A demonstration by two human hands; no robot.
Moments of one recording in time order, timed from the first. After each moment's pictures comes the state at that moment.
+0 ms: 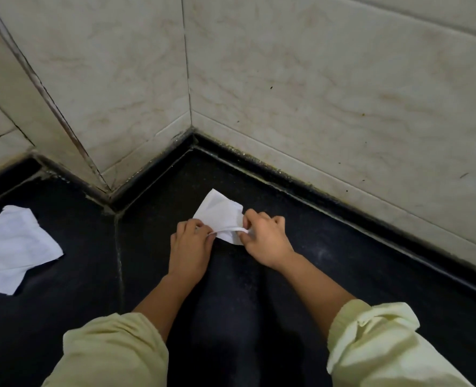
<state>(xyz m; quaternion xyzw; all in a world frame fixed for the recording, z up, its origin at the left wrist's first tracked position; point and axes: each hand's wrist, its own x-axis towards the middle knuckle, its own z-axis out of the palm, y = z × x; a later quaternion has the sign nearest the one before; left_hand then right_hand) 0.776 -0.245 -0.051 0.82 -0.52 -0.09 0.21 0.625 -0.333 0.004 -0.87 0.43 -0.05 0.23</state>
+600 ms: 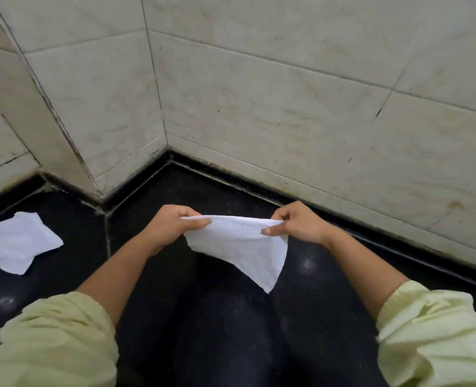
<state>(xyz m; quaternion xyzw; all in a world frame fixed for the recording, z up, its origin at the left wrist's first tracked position) 0.713 -0.187 0.098 0.69 -0.44 -0.42 0.40 0.451 -0.296 0.124 -0.76 0.46 -0.08 0.45</state>
